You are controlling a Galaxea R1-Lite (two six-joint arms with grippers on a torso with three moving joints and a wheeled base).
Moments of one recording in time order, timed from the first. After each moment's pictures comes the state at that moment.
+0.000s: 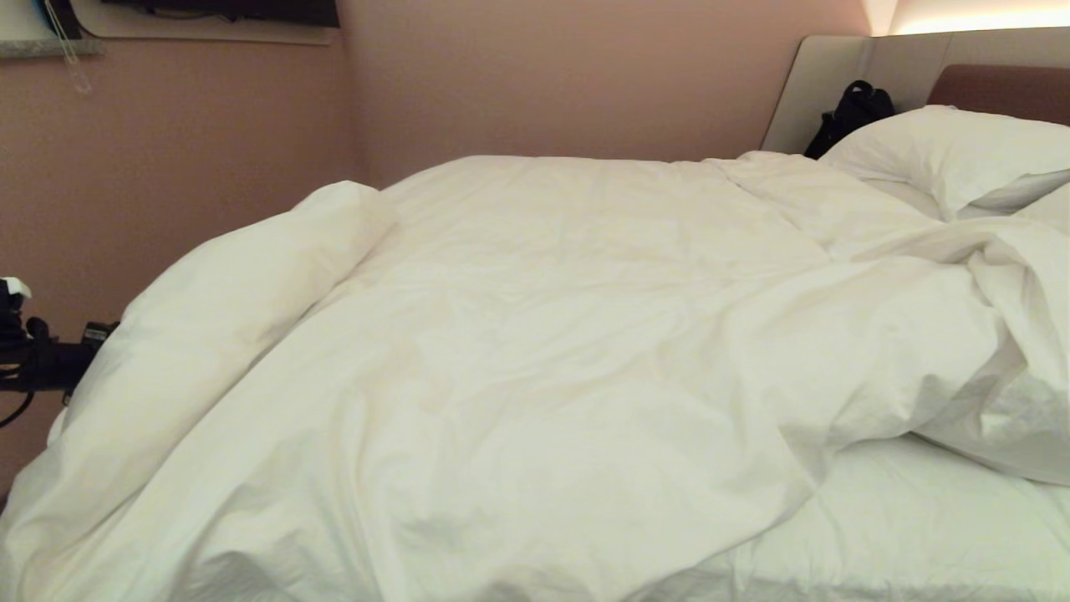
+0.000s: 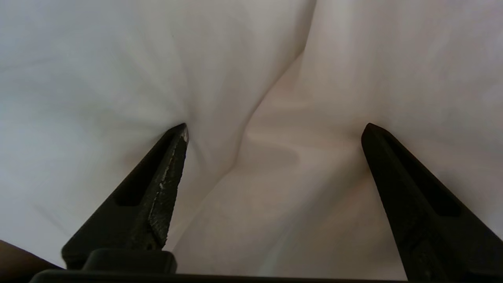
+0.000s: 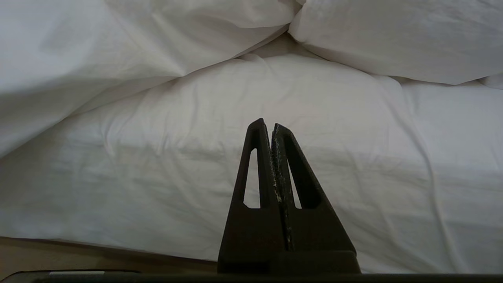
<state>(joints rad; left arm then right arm) 0.65 2.40 -1.92 0.40 -0.71 -0.80 0.00 0.00 0.00 0.00 0.00 -0.01</state>
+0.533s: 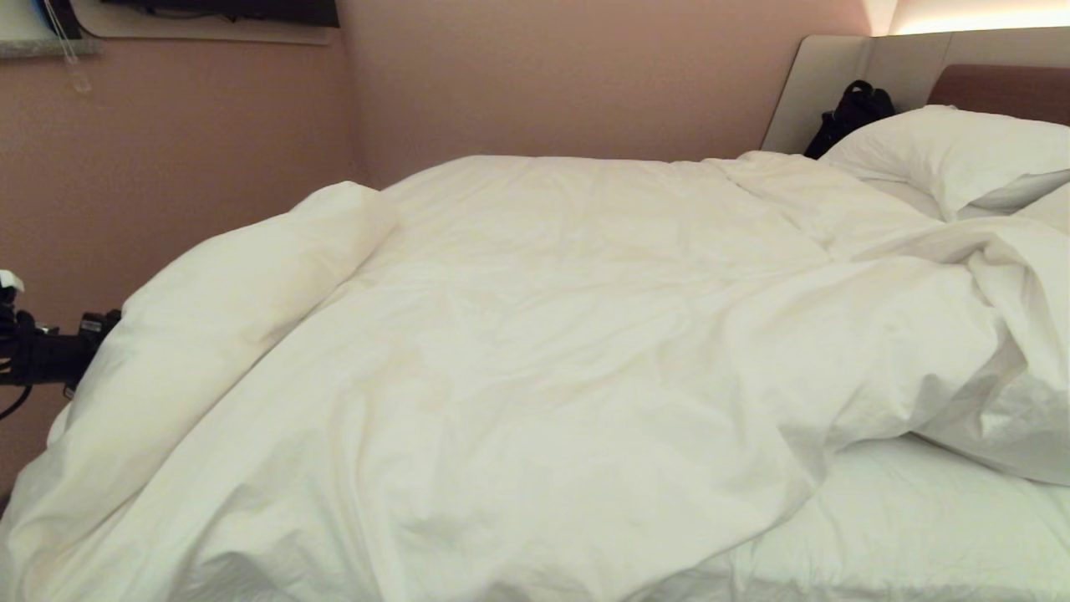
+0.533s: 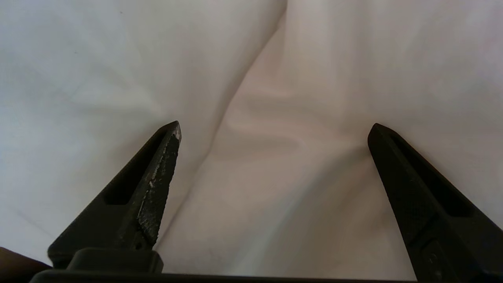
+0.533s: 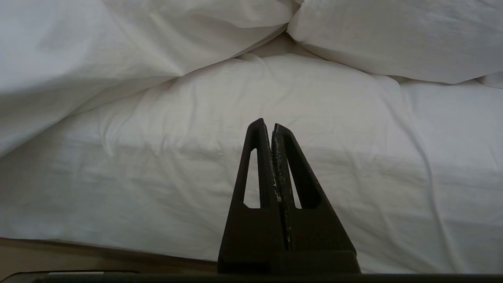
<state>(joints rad) 0.65 2.38 -1.92 0.40 -0.78 -0.80 0.00 0.00 0.00 0.00 0.00 -0.01</state>
